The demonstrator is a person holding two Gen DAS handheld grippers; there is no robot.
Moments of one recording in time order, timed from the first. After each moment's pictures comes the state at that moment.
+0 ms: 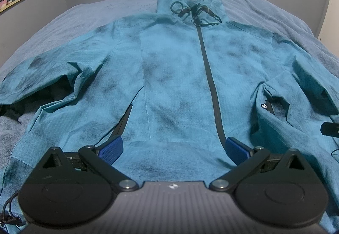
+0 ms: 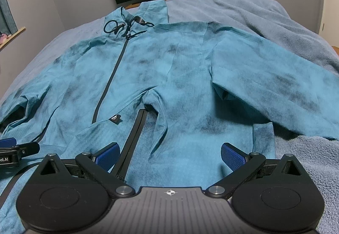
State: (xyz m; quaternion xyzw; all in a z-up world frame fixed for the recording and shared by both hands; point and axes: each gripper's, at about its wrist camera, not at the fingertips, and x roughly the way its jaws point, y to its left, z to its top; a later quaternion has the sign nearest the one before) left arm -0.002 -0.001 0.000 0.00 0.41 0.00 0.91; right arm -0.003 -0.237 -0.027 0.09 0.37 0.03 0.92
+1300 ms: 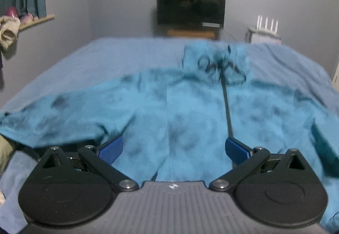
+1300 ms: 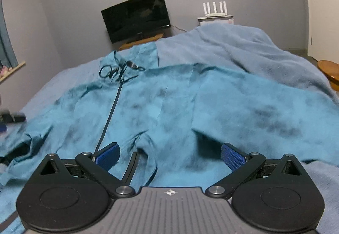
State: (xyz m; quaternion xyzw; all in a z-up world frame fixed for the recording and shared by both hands) left arm 0.040 0.025 0.056 -0.03 0.32 0.06 0.95; right arm -0.019 -0.285 0.016 0.15 0.28 0.01 0.95
